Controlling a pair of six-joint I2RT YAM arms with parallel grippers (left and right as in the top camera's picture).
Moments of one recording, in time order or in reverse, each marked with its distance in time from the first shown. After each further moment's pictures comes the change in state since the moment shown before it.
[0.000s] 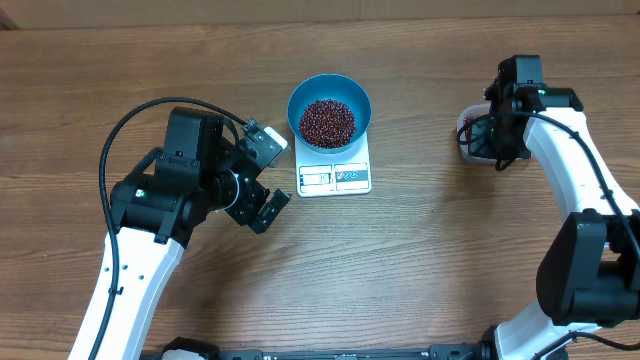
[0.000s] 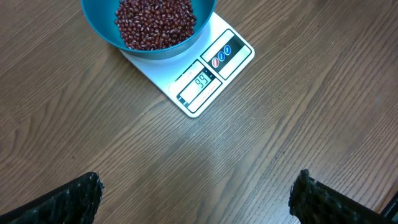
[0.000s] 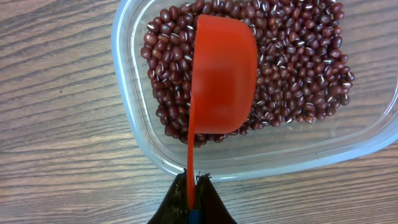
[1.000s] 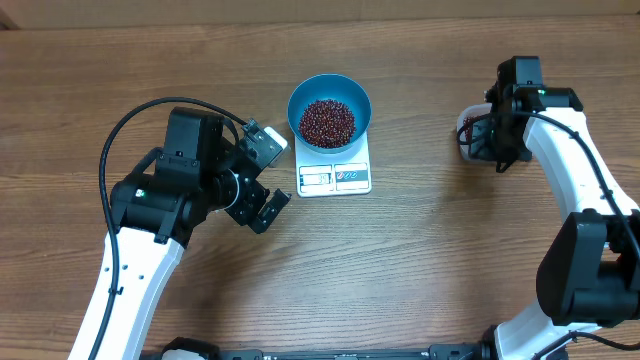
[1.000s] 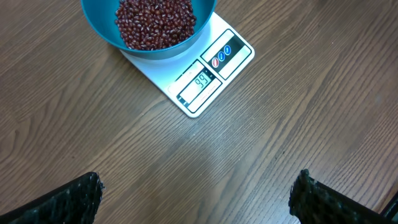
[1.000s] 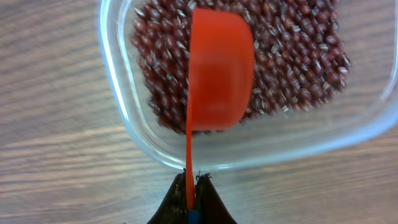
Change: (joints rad) left arm 0.000 0.000 0.000 0.000 0.000 0.000; right arm 0.000 0.000 0.000 -0.037 0.029 0.014
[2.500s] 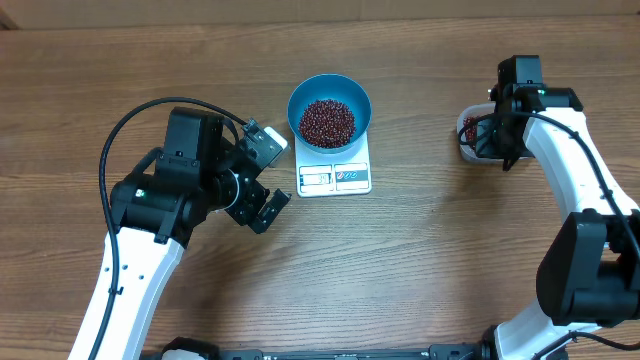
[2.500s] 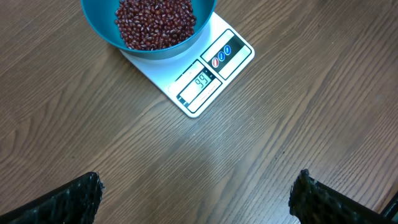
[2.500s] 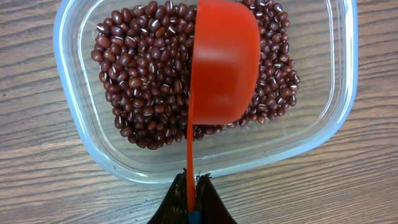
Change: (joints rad) left arm 0.000 0.000 0.000 0.000 0.000 0.000; right arm 0.000 0.000 0.000 0.034 0.106 -0.052
